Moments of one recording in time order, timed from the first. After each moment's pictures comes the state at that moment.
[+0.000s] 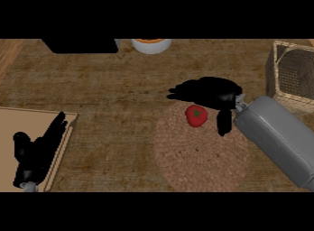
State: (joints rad) left arm 0.06 0.38 -0.16 -1.48 0.25 0.16 0.17; right arm -0.80 -0.44 0.64 -1.17 0.64 0.49 -0.29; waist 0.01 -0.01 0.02
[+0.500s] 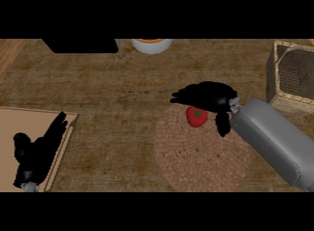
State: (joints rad) left arm 0.06 0.37 -0.15 -1.49 0.23 0.16 0.17; right arm -0.80 -0.41 0.67 -1.07 0.74 0.47 -0.30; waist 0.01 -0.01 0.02
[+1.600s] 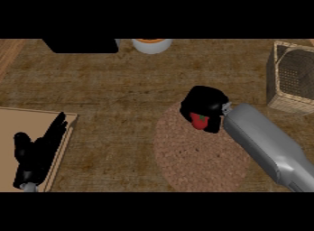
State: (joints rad) left arm 0.07 0.35 -0.13 -1.50 0.21 0.14 0.20; right arm -0.79 -0.33 0.69 -0.91 0.90 0.24 -0.45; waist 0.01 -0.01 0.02
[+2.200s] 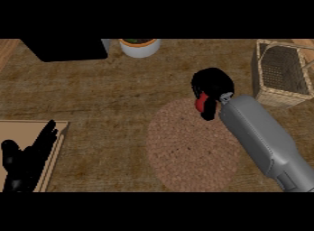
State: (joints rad) left arm 0.14 0.37 -0.09 -1.52 0.22 0.14 0.20; right arm -0.81 -0.24 0.44 -0.84 0.87 0.23 0.14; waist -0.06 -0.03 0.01
